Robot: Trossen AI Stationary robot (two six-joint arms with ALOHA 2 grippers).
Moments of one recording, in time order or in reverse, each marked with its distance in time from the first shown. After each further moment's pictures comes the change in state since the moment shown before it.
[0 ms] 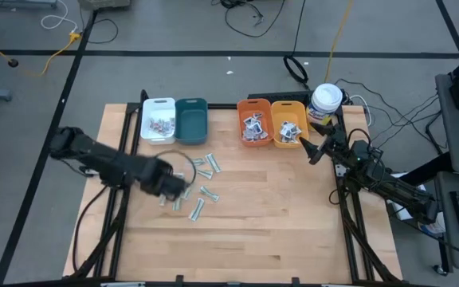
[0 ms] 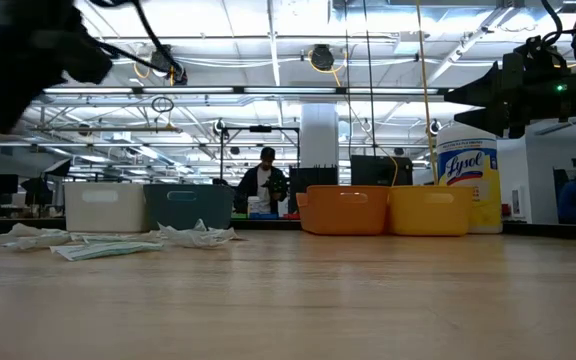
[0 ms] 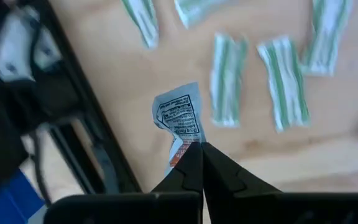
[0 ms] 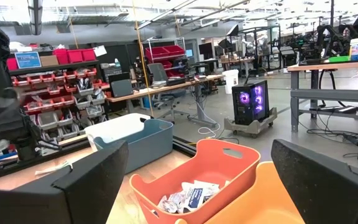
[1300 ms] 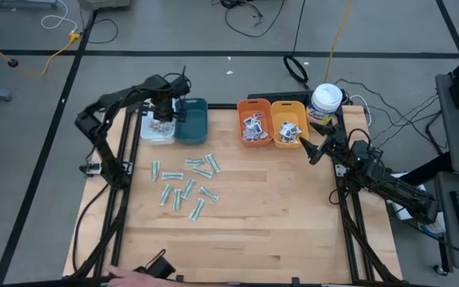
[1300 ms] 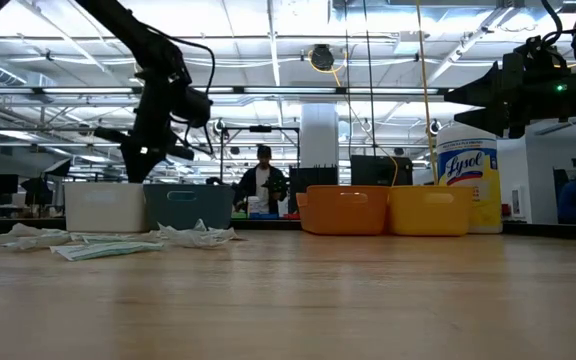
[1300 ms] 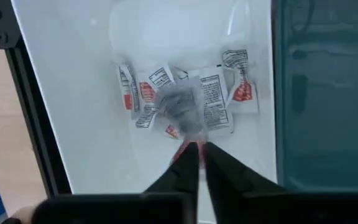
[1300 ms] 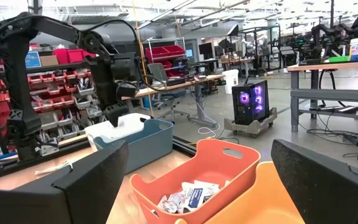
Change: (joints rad) left arm 1.145 0.339 0.241 0.241 -0.270 0.875; right arm 0.000 0.000 0.000 0.000 0.000 0.000
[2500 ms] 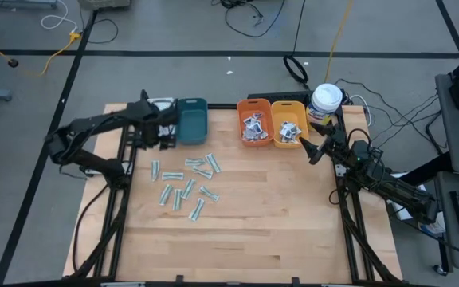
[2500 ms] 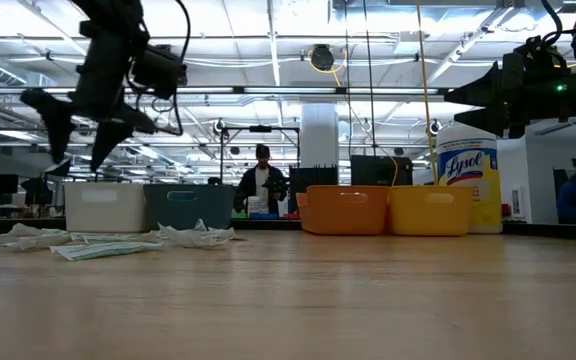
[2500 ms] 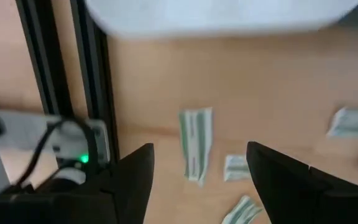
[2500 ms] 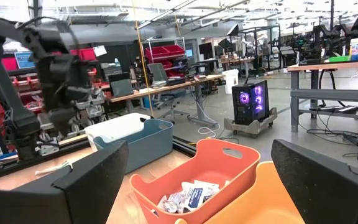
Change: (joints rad) left arm -0.263 -0.375 -0.297 -0.169 0.175 -0.367; right arm 0.000 0.000 0.000 0.000 0.000 0.000
